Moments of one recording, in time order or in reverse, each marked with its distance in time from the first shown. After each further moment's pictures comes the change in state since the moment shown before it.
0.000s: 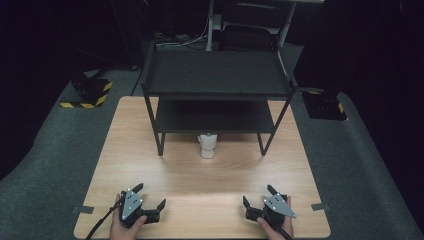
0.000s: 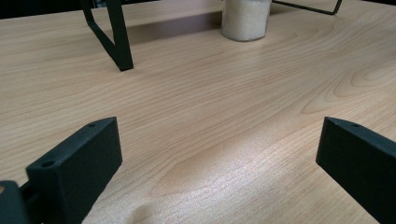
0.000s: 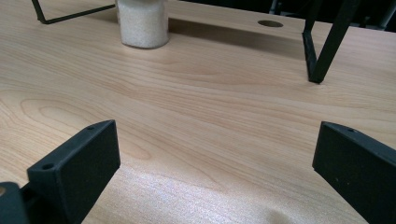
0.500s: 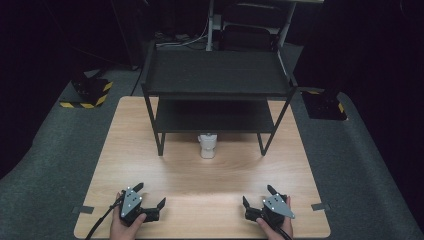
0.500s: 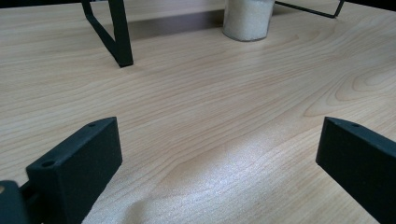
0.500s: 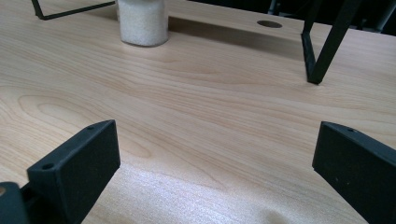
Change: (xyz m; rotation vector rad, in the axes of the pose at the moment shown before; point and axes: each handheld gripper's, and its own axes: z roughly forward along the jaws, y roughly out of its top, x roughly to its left) left arm 0.004 0.003 0.003 0.014 -0.012 -0.007; right arm 0.004 0.001 0.000 0.005 -0.013 -0.017
